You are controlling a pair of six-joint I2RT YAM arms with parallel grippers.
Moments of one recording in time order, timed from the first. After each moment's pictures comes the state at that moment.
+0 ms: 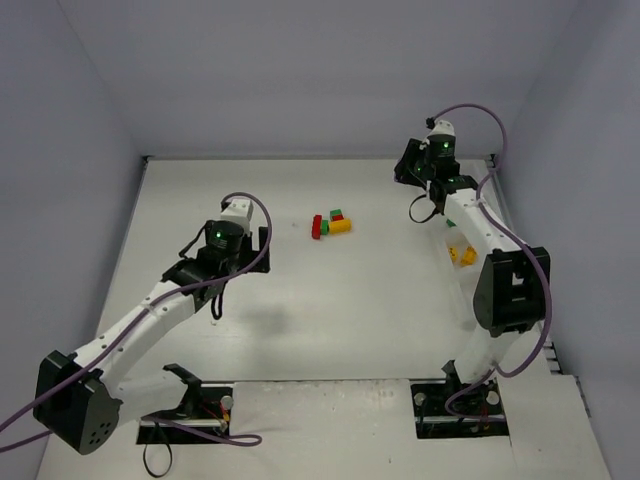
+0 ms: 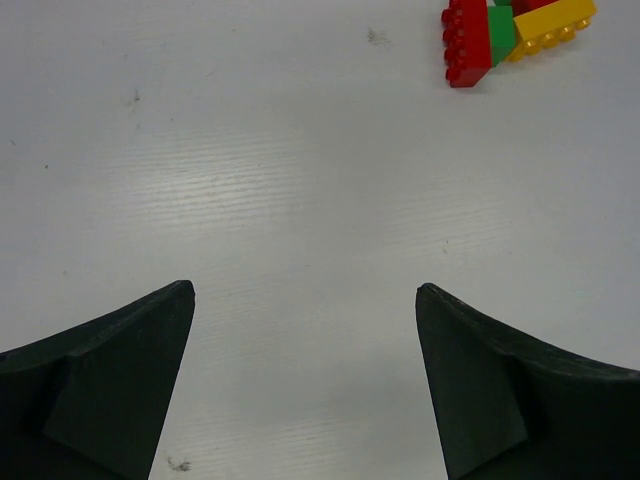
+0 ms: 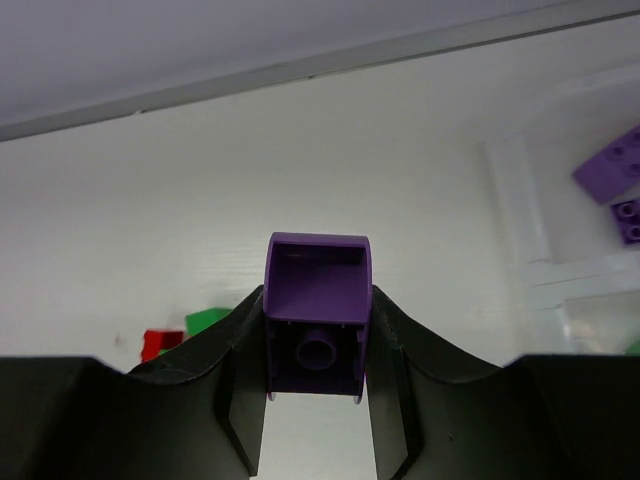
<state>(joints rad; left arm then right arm) -0.53 1.11 0.84 -0.34 -0.25 -0.28 0.17 1.73 1.39 -0.13 -0.04 0.35</state>
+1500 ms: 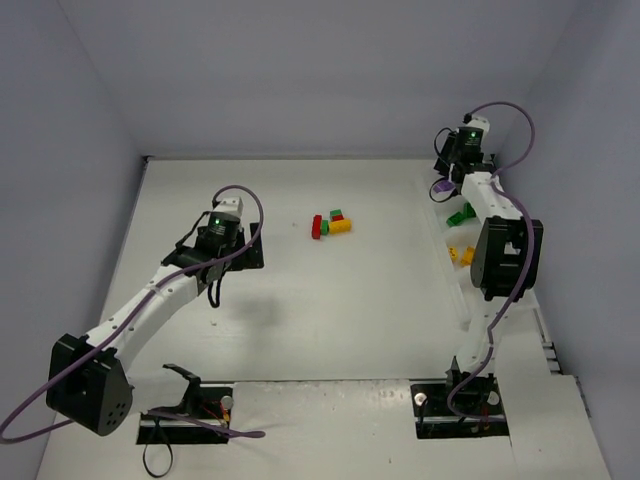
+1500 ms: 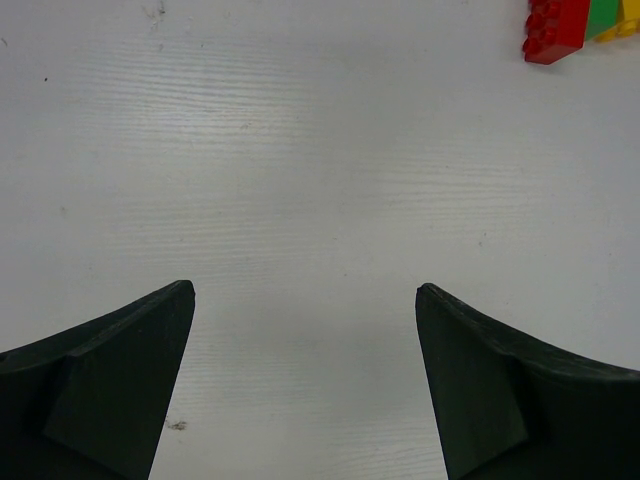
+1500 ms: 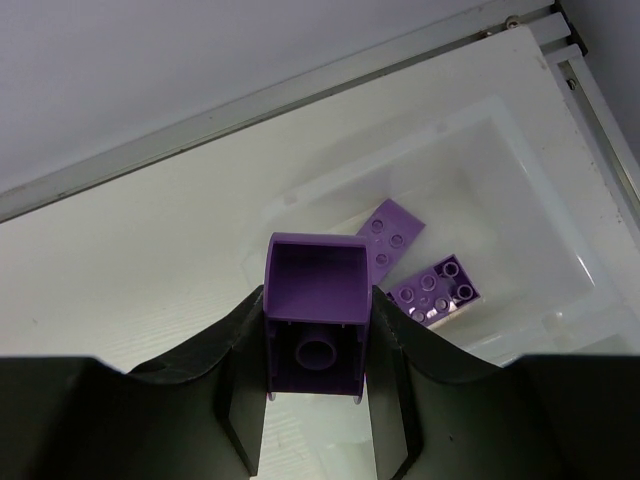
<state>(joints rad) -0.42 1.21 0.91 -0.48 -0.19 -0.39 -0.05 2.06 1.67 -0.14 0.13 0.25</state>
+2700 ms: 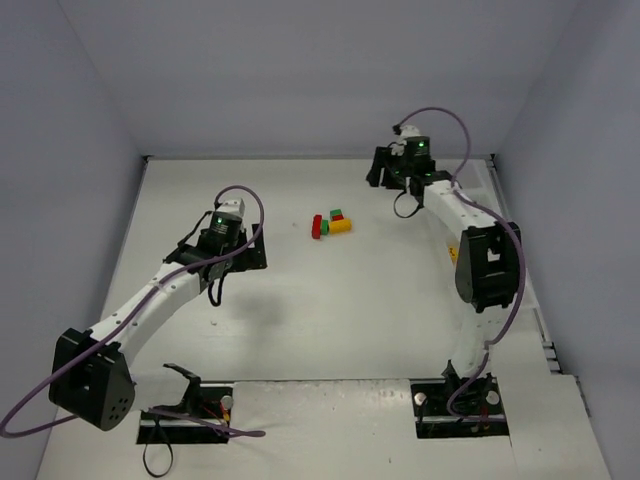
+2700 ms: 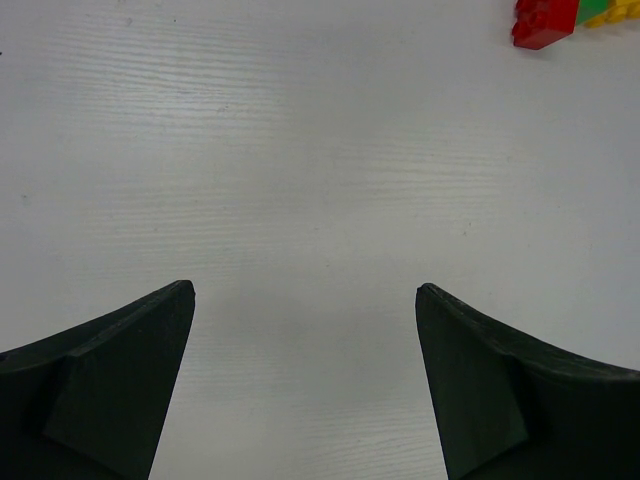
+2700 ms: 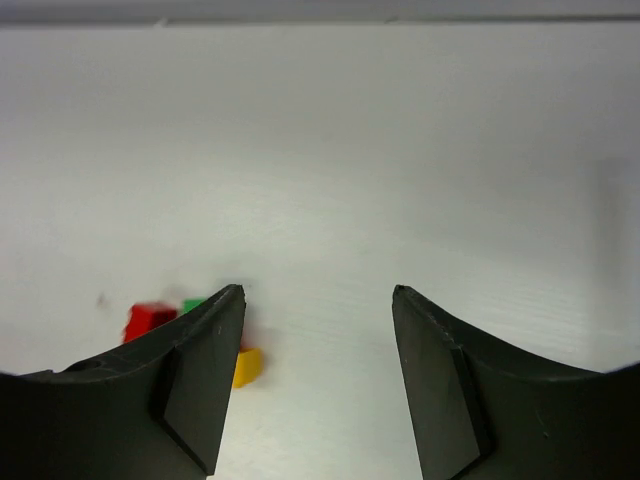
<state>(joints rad) -0.42 1.24 0.91 -0.49 -0.15 -0.43 0.14 1.98 1.56 -0.14 -0.17 0.23</state>
